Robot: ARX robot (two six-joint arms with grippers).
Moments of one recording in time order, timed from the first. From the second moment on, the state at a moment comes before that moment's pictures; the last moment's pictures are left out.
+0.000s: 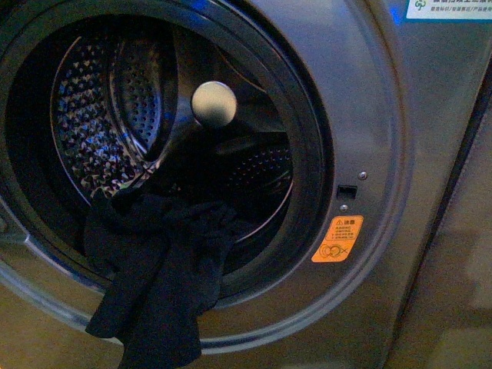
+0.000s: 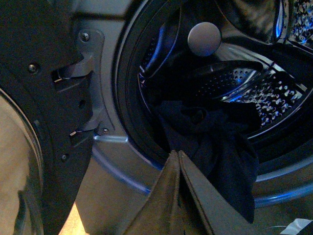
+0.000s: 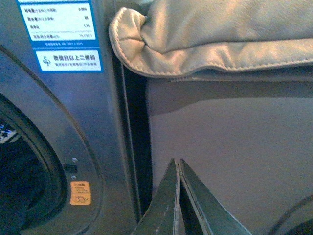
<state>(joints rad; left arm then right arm) 0.00 0.52 0.07 0.44 0.00 -0.01 0.12 0.61 0.36 0.24 0.12 0.00</state>
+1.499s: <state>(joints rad) 0.00 0.00 0.02 0.00 0.00 -0.01 0.00 0.01 0.01 0.00 0.00 0.00</state>
